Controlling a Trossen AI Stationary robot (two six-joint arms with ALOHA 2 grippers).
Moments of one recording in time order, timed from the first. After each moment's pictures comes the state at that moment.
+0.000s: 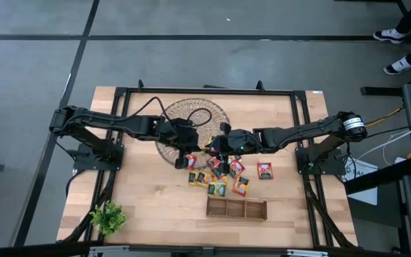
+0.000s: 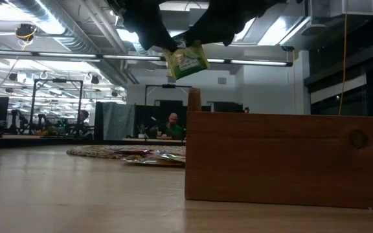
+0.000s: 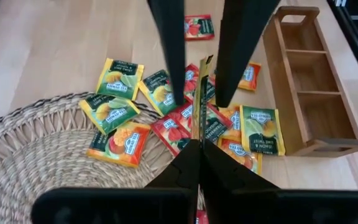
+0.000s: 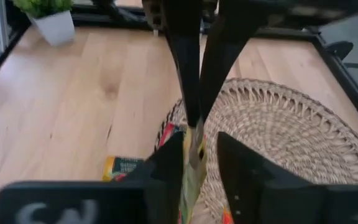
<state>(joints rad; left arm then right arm) 0.00 1.43 1.12 -0.42 0.03 0.00 0.11 1.56 1.13 -0.09 0.18 -0.01</state>
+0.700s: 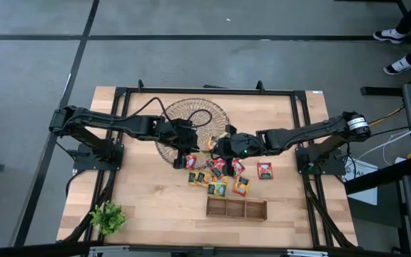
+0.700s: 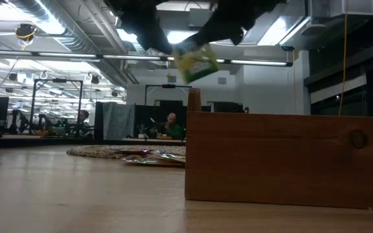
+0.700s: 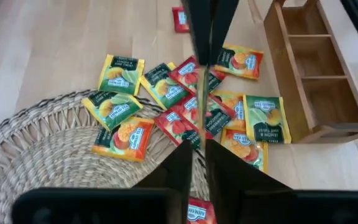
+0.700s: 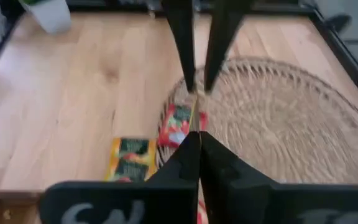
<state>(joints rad) 0.00 1.42 1.12 -0.46 0.02 0.06 0.16 1.52 1.13 -0.23 0.24 0.09</state>
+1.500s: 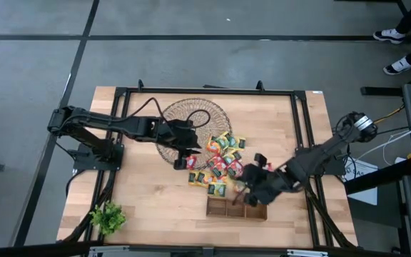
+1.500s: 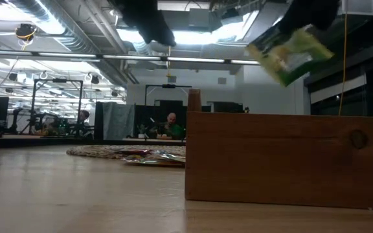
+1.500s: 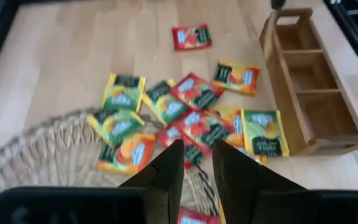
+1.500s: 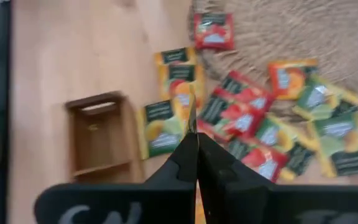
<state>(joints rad) -0.03 1.41 1.12 -0.40 -0.01 0.07 0.59 1.44 1.11 -0.64 0.53 0.75</state>
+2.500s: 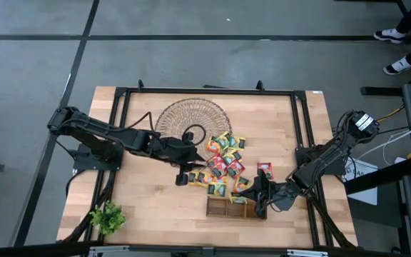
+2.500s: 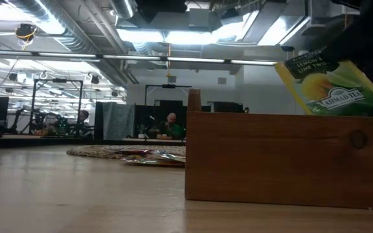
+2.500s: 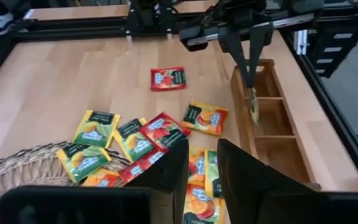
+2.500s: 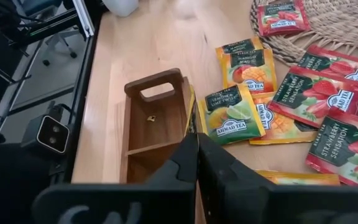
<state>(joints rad) -0.21 1.41 1.12 -0.26 -0.16 -0.09 0.74 1.41 0.60 0.19 0.60 0.78</state>
